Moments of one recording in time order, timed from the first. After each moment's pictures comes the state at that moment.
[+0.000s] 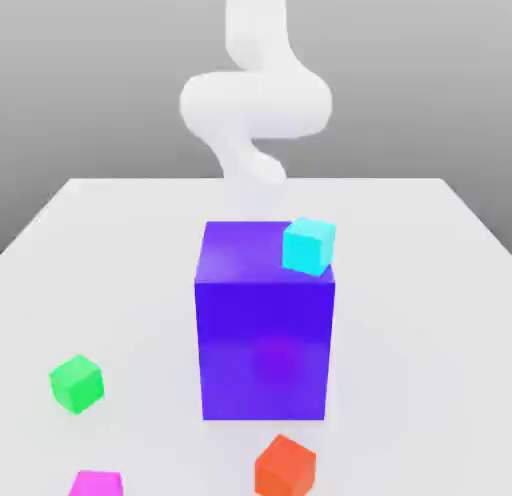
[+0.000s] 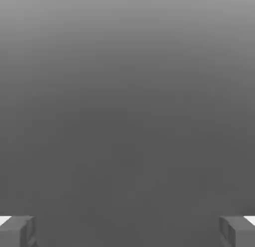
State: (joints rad) arm 0.00 -0.71 -0.02 -2.29 0.01 2.32 0.78
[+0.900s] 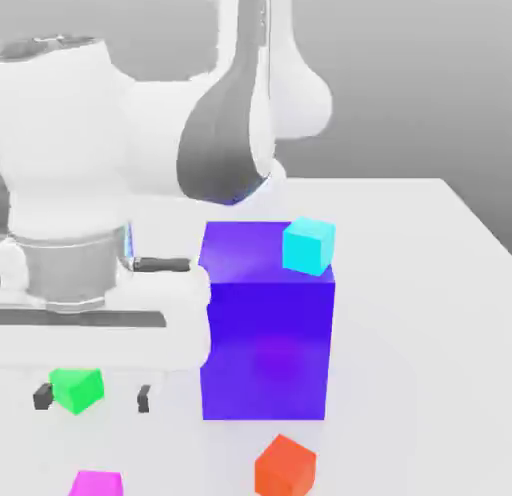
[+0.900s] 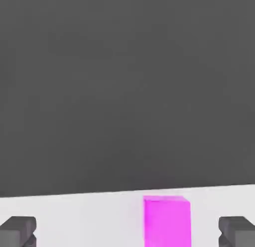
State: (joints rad) arm -0.09 0.28 -0.19 -2.23 0.15 2.58 0.45
